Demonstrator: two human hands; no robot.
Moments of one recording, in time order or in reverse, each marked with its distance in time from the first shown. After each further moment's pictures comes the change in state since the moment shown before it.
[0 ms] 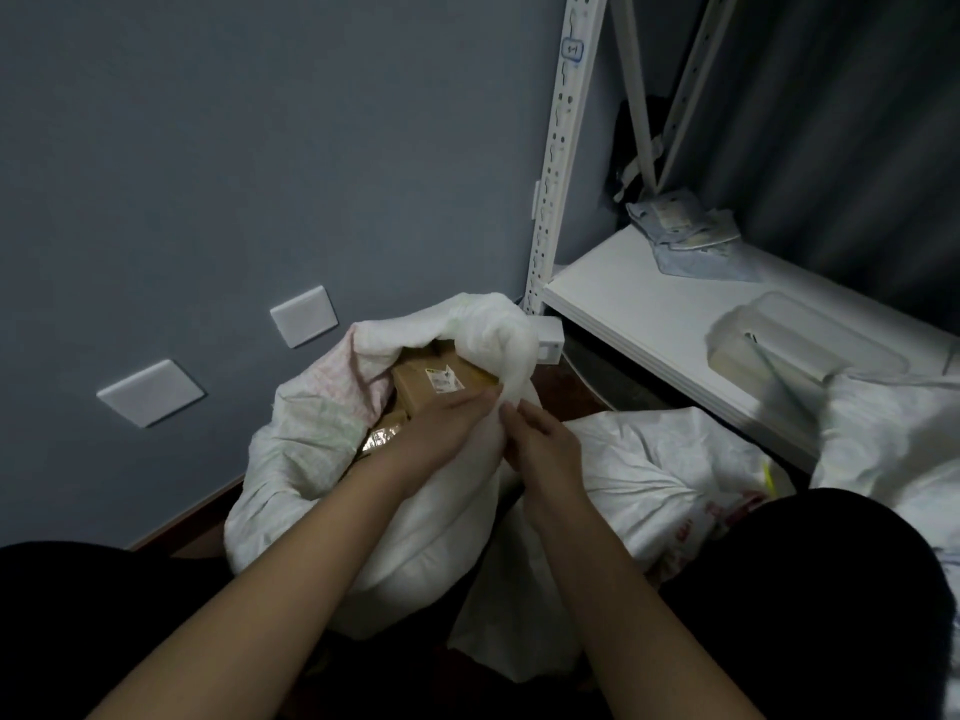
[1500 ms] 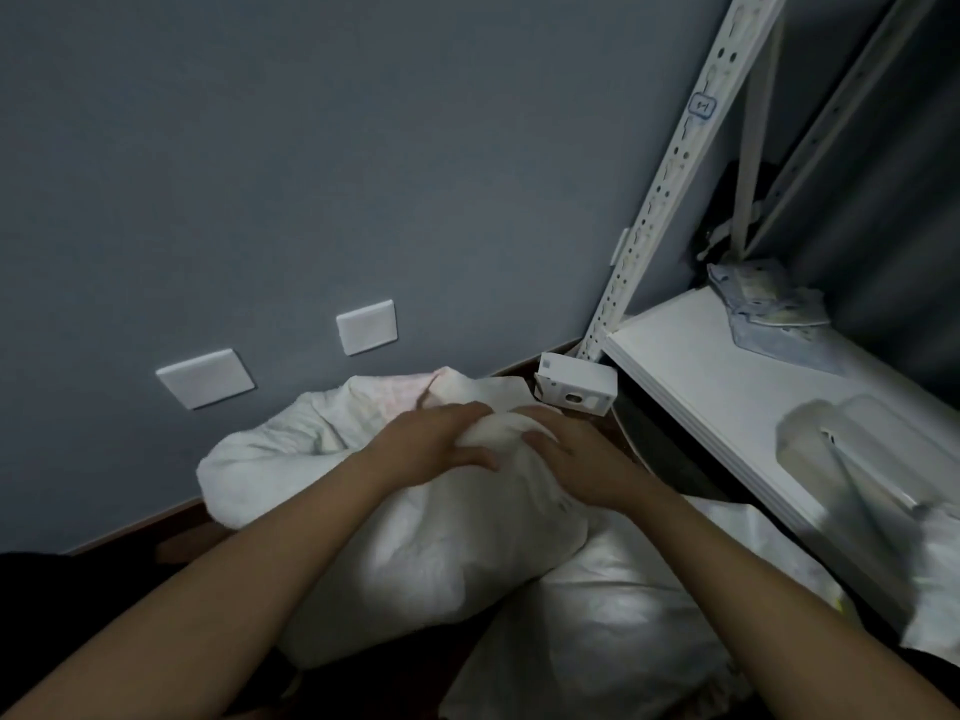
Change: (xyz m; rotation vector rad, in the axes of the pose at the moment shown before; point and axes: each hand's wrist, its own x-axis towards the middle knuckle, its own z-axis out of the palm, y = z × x) left_hand 0.058 -0.041 -0.092 0.891 0.020 0.288; right_hand 0.092 -0.038 0.016 -1.134 -0.698 -0.518
